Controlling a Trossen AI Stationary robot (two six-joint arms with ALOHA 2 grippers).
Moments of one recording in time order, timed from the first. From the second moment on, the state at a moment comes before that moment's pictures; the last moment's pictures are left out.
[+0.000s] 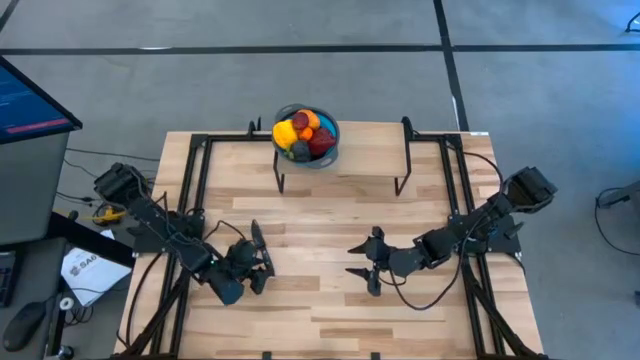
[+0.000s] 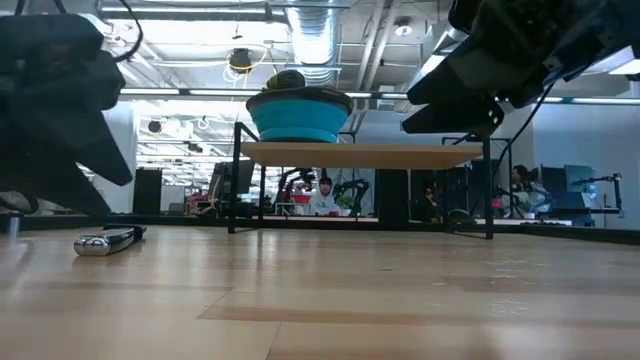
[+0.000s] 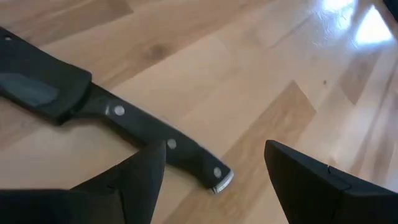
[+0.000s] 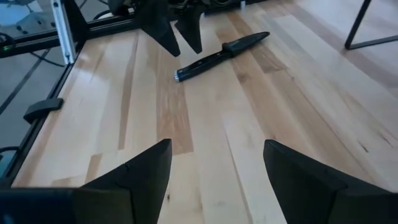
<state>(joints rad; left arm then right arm) -0.74 1.44 0.53 -0.14 -0.69 -1.53 0.49 1.53 0.62 0.40 0.50 0.45</state>
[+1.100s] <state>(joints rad) -0.62 1.43 0.56 -0.14 -0.36 -1.50 0.48 1.53 0.62 0.43 0.50 0.46</state>
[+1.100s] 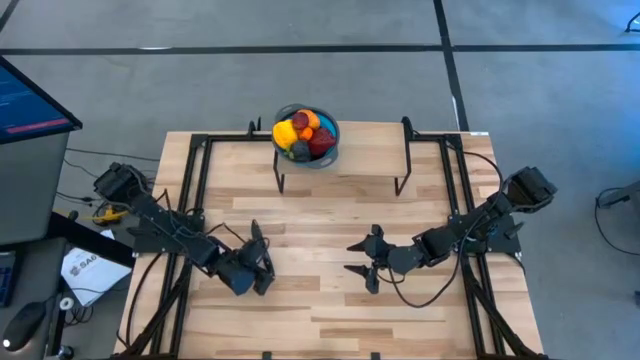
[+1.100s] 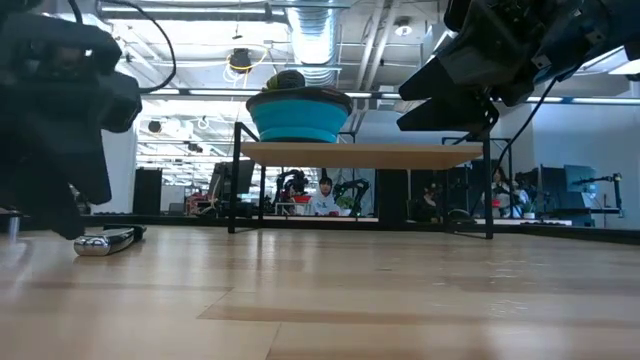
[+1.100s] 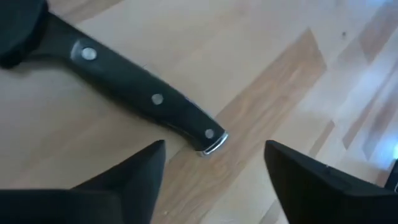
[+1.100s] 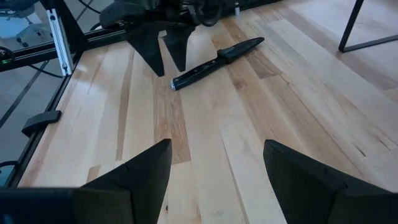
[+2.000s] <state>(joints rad) -0.52 1.60 0.58 -0.18 -0.63 -1.57 0.48 1.53 0.62 0.44 0.50 0.46</state>
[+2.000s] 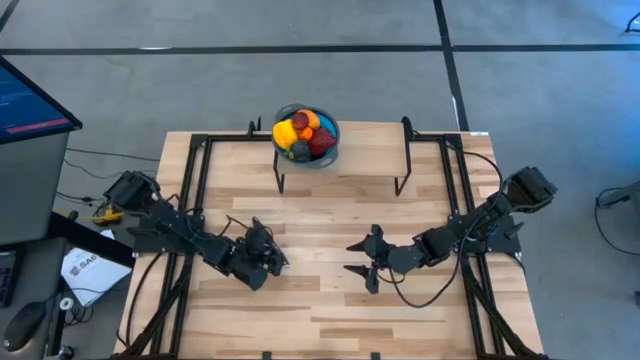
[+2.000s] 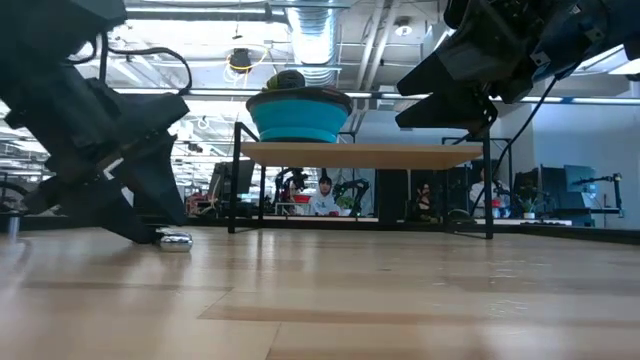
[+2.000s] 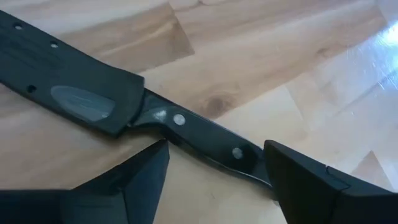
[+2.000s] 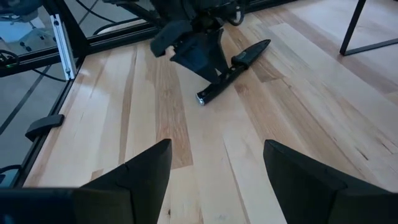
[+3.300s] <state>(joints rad) -0.25 1.98 0.92 0.44 -0.32 -0.67 0.50 1.53 0.62 0.38 0.56 0.53</state>
